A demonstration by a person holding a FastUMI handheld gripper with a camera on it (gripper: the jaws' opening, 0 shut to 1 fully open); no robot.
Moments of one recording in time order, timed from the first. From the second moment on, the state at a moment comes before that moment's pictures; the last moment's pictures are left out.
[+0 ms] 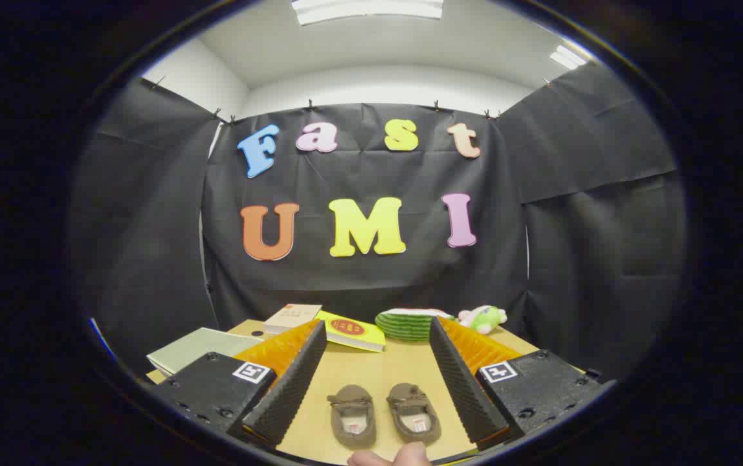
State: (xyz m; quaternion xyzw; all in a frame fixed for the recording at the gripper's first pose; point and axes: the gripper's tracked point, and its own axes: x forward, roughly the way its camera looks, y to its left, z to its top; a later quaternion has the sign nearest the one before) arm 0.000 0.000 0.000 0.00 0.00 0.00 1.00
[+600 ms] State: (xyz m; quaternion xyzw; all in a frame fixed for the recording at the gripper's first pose) arm -0.002 0.007 0.000 0.00 0.00 0.01 1.00
